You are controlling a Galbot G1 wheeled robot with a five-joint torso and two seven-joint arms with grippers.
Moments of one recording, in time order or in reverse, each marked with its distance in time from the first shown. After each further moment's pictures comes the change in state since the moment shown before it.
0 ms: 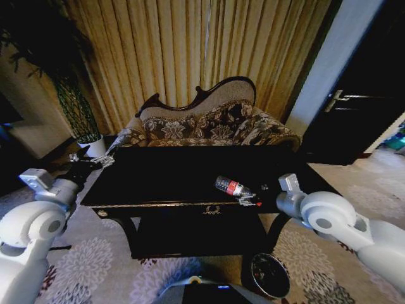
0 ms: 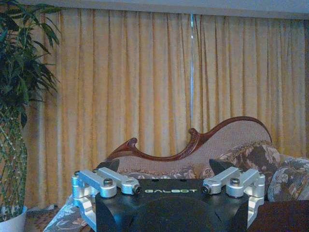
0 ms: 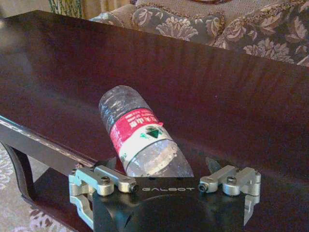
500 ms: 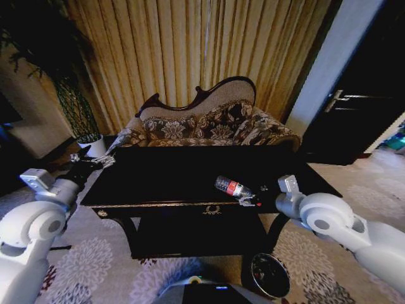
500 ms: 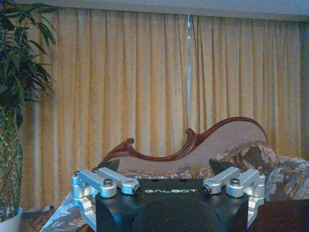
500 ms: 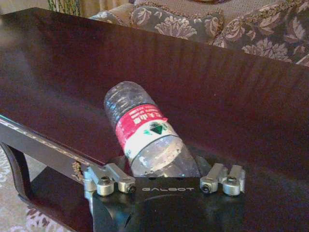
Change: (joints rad) left arm -0.001 -0.001 0.002 0.000 -0.001 -0.005 0.014; right arm -0.004 0.008 -0.007 -0.005 -0.028 0.001 -0.003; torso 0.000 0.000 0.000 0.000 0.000
